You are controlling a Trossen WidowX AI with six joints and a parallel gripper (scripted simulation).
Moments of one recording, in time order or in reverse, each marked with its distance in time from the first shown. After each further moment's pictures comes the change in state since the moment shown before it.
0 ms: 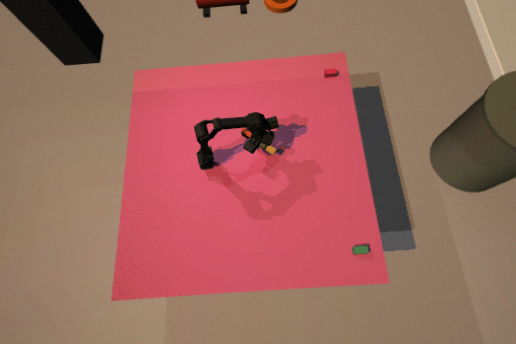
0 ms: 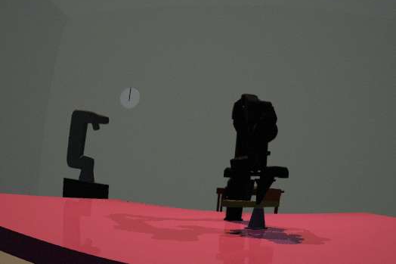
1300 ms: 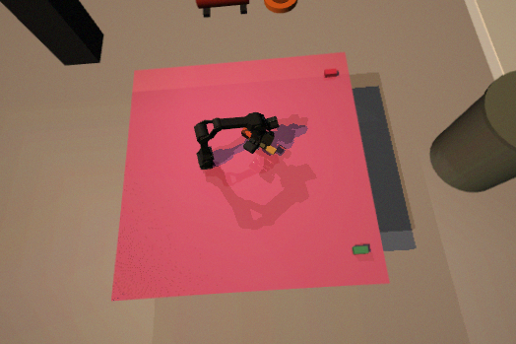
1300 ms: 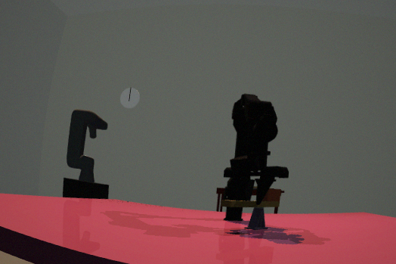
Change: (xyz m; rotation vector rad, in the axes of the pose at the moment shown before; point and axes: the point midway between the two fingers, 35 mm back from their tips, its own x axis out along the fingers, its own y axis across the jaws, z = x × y) arm 0.000 0.000 0.000 0.000 0.000 0.000
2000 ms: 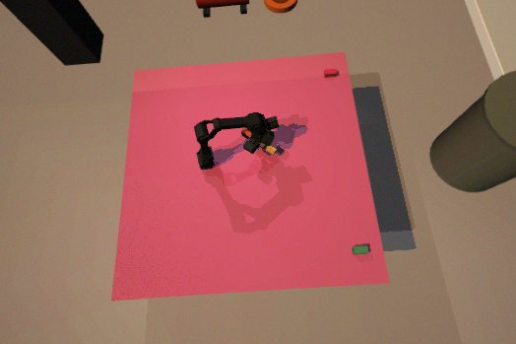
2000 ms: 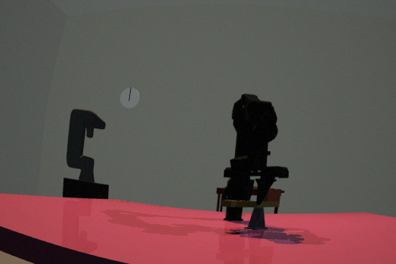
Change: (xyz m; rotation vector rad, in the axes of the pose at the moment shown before) arm 0.000 0.000 0.000 0.000 0.000 0.000
